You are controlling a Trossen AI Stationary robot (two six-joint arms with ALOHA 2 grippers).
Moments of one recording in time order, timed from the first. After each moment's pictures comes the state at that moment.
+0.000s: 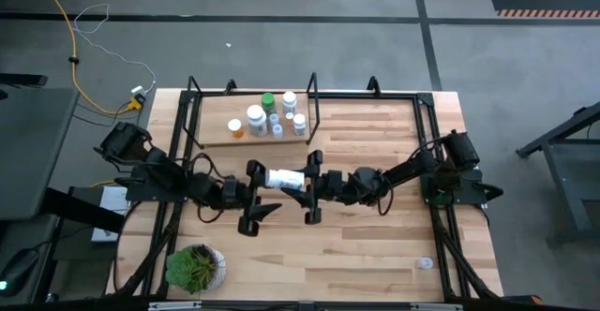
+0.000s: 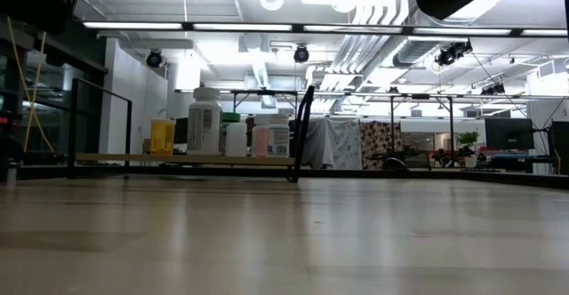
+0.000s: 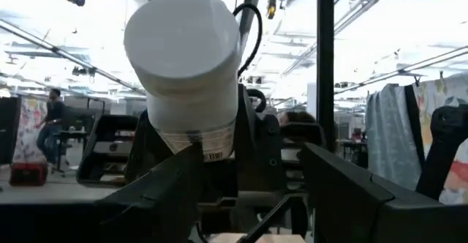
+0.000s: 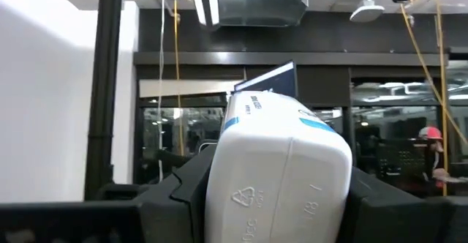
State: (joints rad) left arm -0.32 1.57 0.51 1.56 -0.36 0.15; right arm 0.25 1.86 1.00 1.37 0.23 -0.13
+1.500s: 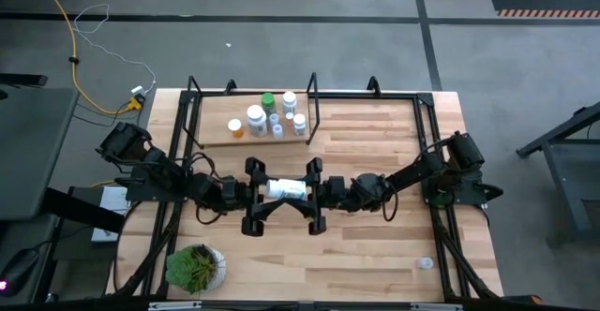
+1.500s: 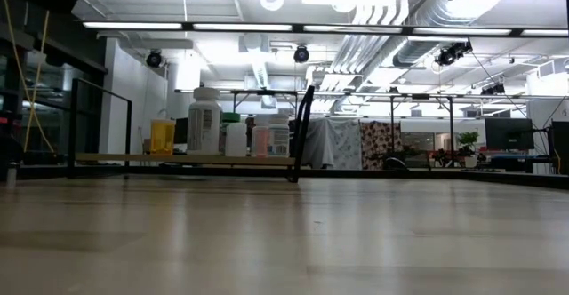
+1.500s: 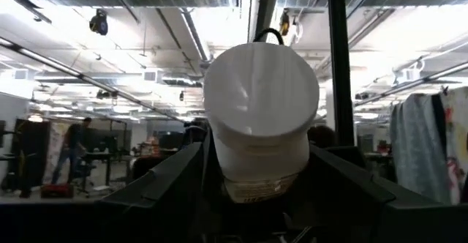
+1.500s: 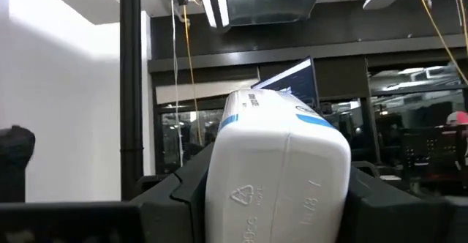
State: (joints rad) left arm -0.32 1.57 0.61 1.57 -0.42 0.25; right arm 0.32 1.86 1.03 1.29 0.25 -0.07
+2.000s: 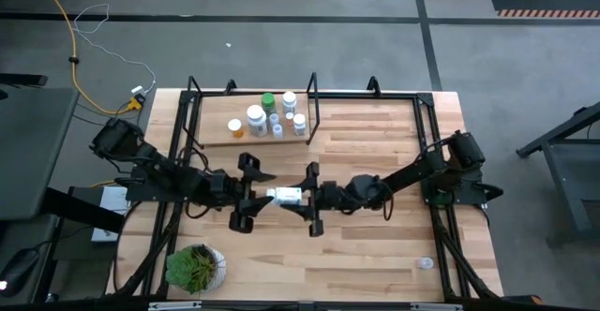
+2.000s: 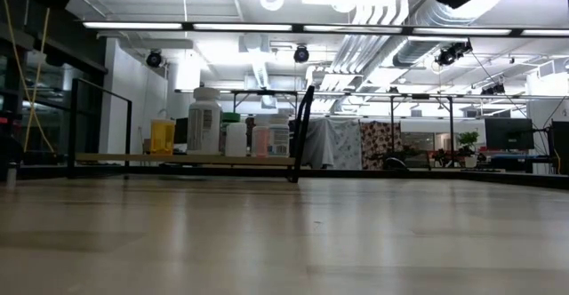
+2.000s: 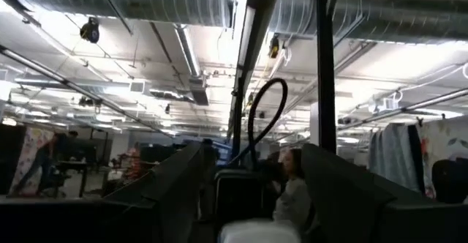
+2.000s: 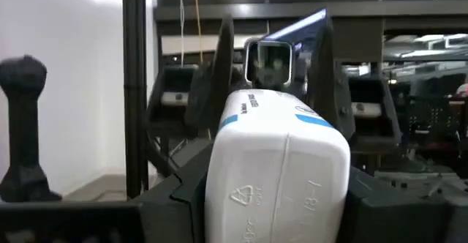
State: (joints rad) left arm -0.31 1.49 0.57 1.57 -0.37 0.19; right arm 0.31 1.82 0.99 1.19 0.20 -0.08
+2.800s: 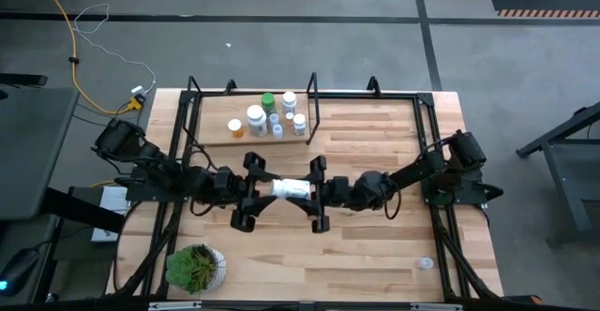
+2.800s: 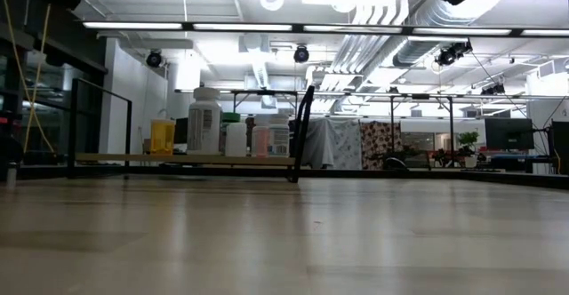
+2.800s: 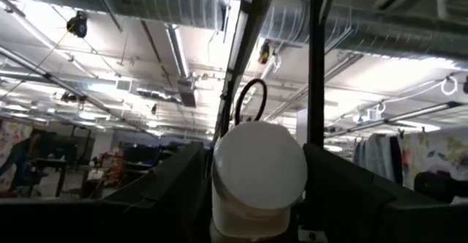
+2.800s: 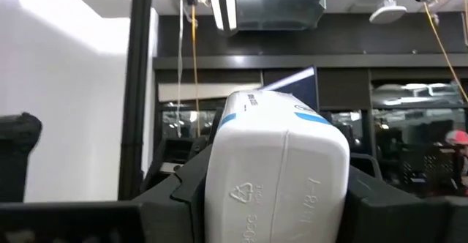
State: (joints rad) left arm -0.28 1.51 0.60 1.57 -0.30 0.11; right arm 0.31 1.81 0.99 1.36 0.21 -0.14
